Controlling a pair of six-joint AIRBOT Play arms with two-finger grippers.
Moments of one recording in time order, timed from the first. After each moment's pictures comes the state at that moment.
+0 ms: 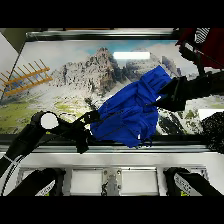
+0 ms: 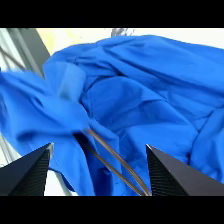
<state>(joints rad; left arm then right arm) -0.44 -0.92 0.74 0.99 -1.31 -0.67 -0.08 -1.08 1.36 -0.74 1.62 0.67</state>
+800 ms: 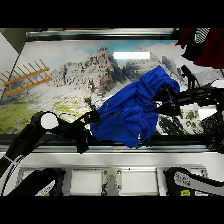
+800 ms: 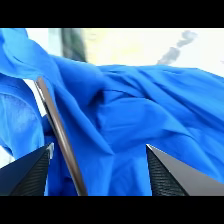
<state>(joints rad) -0.44 -0.92 0.74 0.99 -1.31 -0.67 -0.24 -1.36 1.10 -0.44 1.71 0.01</state>
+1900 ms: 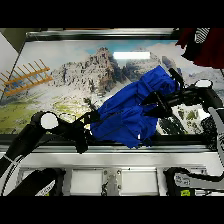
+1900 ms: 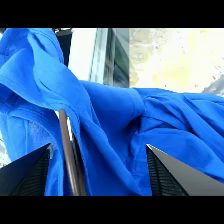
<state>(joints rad) -0.44 -0.92 0.74 1.00 -1.31 -0.67 -0.13 -1.44 1.10 -0.35 1.77 -0.03</state>
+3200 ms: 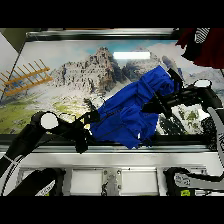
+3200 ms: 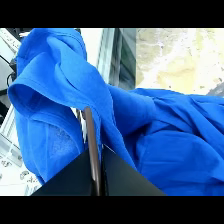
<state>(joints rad) -0.44 -0.92 0.74 0.99 -1.31 -0.67 -0.12 -1.44 1.10 -0.35 1.78 -0.03</state>
